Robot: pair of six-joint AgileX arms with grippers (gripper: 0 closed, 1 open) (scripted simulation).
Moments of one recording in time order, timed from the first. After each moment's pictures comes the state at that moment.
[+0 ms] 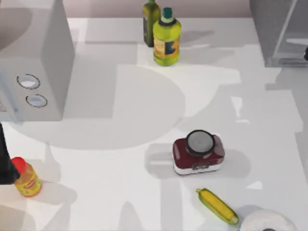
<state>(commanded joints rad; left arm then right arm) 0.00 0.00 0.00 0.00 0.00 0.00 -0.06 1.79 0.69 1.05 -0.07 0.01</state>
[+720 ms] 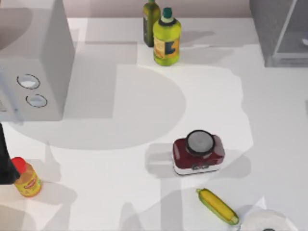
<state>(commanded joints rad) 0.00 0.00 0.00 0.00 0.00 0.00 -0.22 2.26 1.28 0.89 -0.23 -0.01</state>
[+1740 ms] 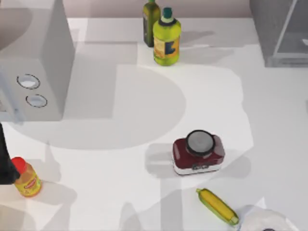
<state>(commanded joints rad) 0.00 0.00 0.00 0.00 0.00 0.00 -0.22 2.26 1.28 0.89 -0.23 -0.01</state>
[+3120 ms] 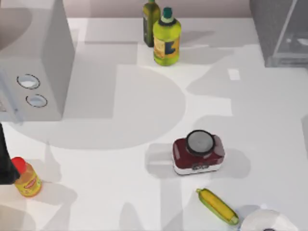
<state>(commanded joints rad) 0.00 0.00 0.00 0.00 0.00 0.00 -0.18 1.92 1.08 0.76 -0.20 0.00</state>
